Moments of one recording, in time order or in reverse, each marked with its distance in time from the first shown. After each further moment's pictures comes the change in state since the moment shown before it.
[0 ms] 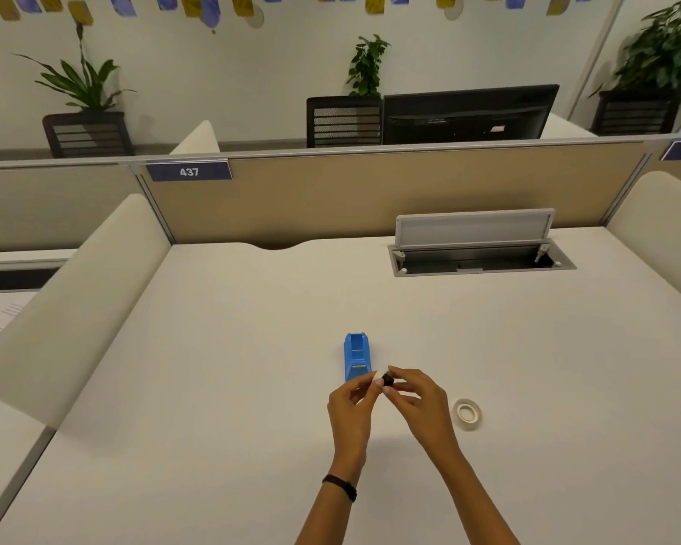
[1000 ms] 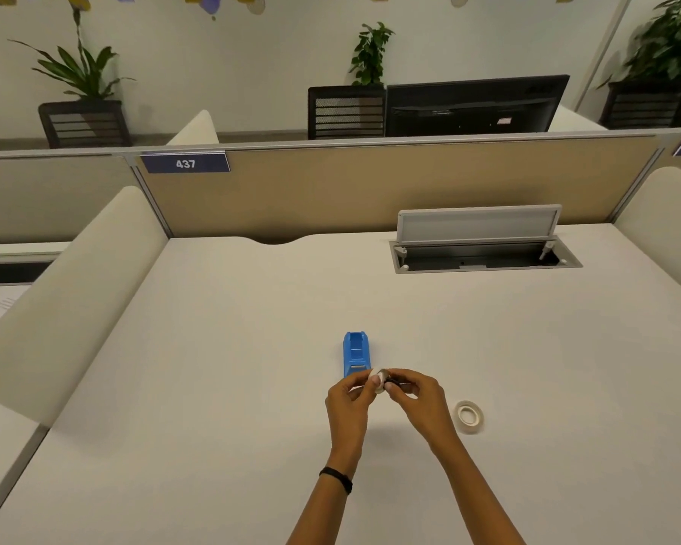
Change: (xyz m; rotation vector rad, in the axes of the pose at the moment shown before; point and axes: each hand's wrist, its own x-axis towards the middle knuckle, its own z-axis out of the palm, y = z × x) left_hand 0.018 -0.009 0.003 0.032 -0.026 -0.014; right_hand 0.022 0.013 0.000 -0.043 -0.068 0.121
